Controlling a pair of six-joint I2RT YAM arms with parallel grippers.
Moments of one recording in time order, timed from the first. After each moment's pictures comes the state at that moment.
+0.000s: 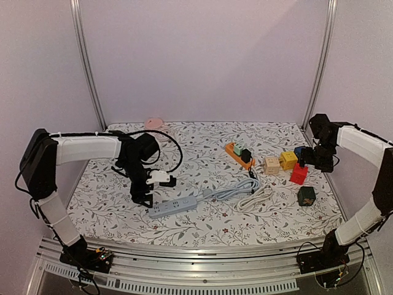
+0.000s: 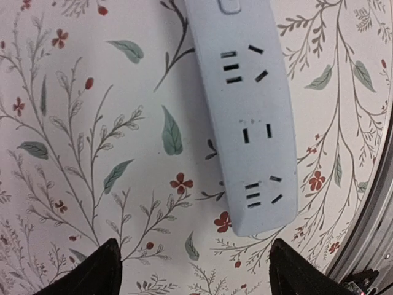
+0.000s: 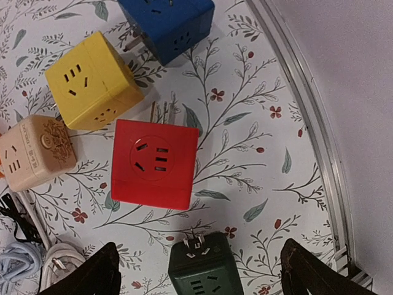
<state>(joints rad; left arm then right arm) -0.64 1.75 1.17 -0.92 0.15 0.81 0.09 1.45 1.11 -0.88 0.23 0.45</state>
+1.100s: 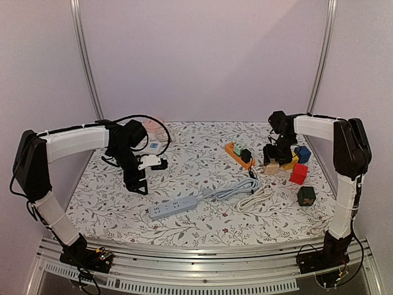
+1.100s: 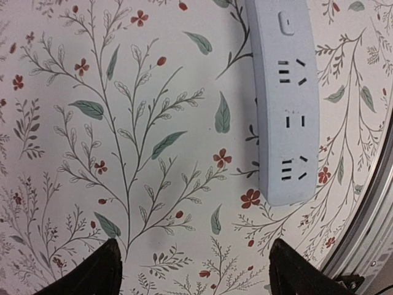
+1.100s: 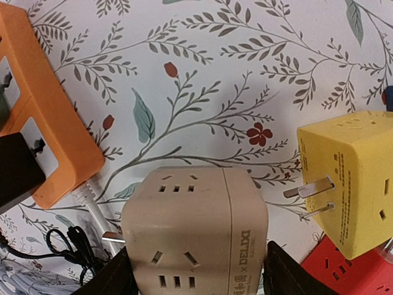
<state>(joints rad) -0.51 1.68 1.24 -0.98 0.18 0.74 0.29 2.02 1.54 -0.84 0.03 0.31</state>
